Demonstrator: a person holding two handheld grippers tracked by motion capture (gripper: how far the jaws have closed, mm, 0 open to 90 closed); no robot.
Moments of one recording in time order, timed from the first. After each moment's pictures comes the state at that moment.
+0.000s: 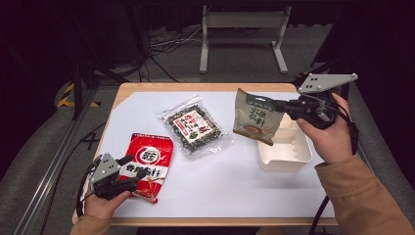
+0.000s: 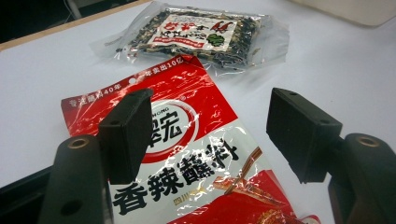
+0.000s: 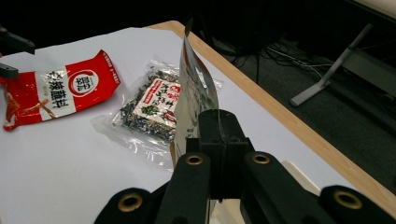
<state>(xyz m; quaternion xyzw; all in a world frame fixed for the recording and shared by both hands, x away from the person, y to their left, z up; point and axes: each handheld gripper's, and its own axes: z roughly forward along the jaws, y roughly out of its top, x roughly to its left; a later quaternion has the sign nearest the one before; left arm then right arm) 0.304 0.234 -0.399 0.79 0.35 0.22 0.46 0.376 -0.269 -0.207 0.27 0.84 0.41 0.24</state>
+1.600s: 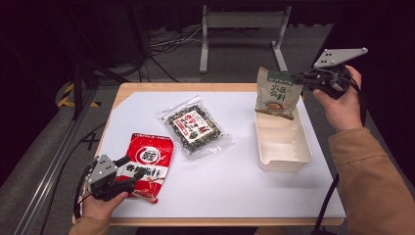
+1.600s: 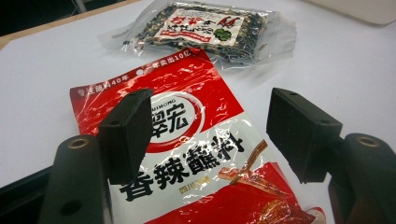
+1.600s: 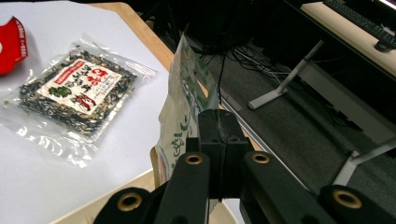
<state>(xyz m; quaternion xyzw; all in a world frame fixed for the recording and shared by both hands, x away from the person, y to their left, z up) 0.301 0.240 -0.401 0.78 0.36 0.22 0.45 0.460 -0.333 -0.206 0.23 0.84 0.38 0.31</state>
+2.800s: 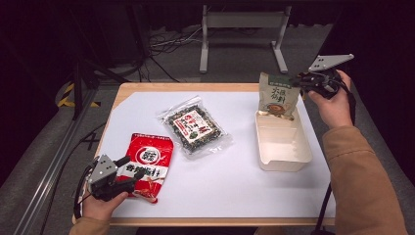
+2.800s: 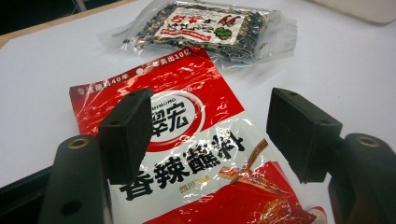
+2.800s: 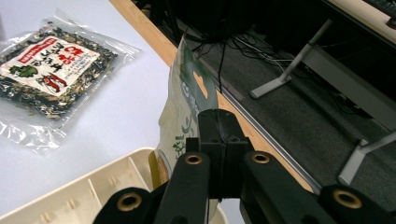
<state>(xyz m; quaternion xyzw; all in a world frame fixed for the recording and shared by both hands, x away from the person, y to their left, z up) 0.301 0.240 -0.402 0.78 0.36 0.22 0.45 0.501 -0.353 -0.250 0.25 0.85 0.38 0.29</state>
